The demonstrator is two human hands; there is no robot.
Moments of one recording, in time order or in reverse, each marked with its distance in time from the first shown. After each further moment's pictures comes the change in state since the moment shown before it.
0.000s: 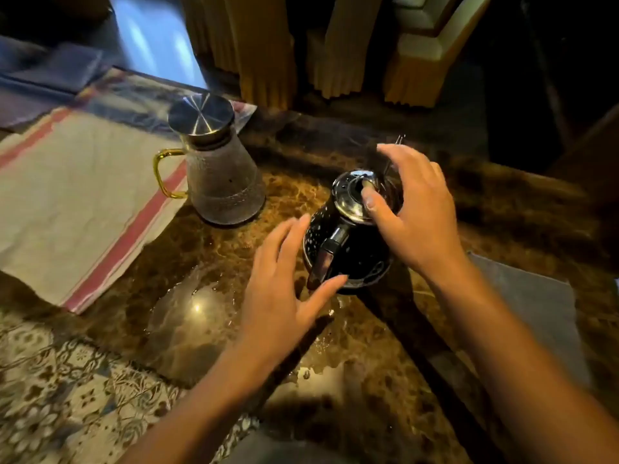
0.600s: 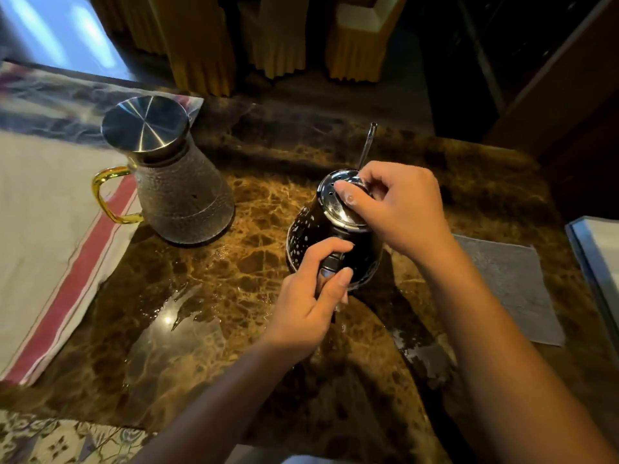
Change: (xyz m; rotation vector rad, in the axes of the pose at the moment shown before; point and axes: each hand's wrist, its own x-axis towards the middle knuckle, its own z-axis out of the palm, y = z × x) left_hand 0.026 -0.015 0.025 -0.640 -0.325 -0.053; right_hand 0.020 -0.011 0.010 -0.084 0.011 0.130
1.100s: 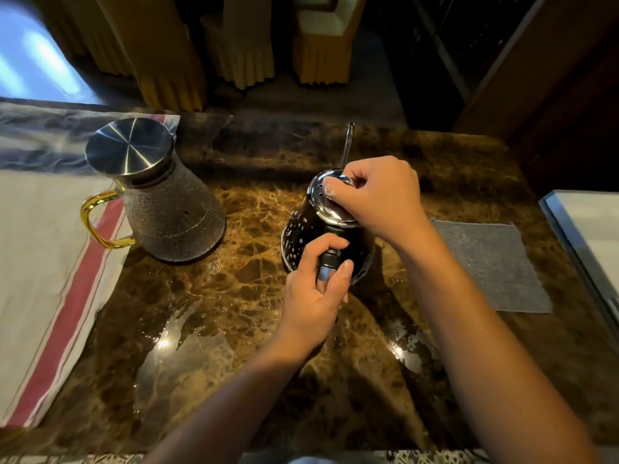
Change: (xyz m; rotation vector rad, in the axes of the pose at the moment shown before) left_hand 0.011 -0.010 0.009 -0.088 0.068 0.035; right_hand 0.005 -0.013 0.008 0.005 0.056 0.170
